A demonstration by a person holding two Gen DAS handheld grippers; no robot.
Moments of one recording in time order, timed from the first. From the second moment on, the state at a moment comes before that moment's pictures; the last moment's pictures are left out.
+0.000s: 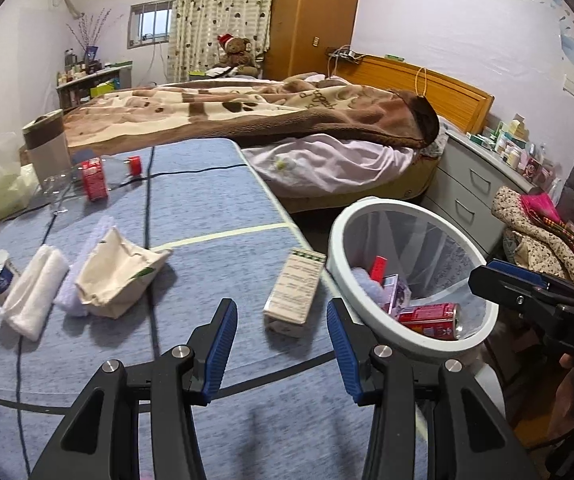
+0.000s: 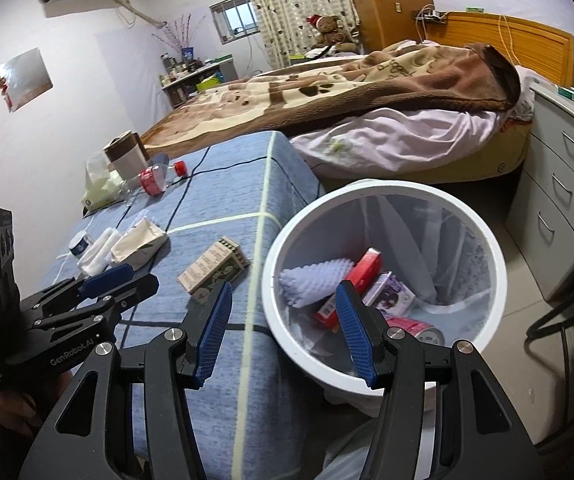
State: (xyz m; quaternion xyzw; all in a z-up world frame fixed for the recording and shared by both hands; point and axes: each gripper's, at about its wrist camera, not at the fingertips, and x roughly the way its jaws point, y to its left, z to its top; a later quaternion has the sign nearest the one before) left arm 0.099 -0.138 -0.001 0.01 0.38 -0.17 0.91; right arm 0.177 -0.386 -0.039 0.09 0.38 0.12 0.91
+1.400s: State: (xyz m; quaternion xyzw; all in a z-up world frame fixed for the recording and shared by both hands) left arm 0.096 -0.024 -0.004 -0.05 0.37 -0.08 0.93; right arm 0.209 -0.312 -0.058 0.07 0.42 0.17 0.89
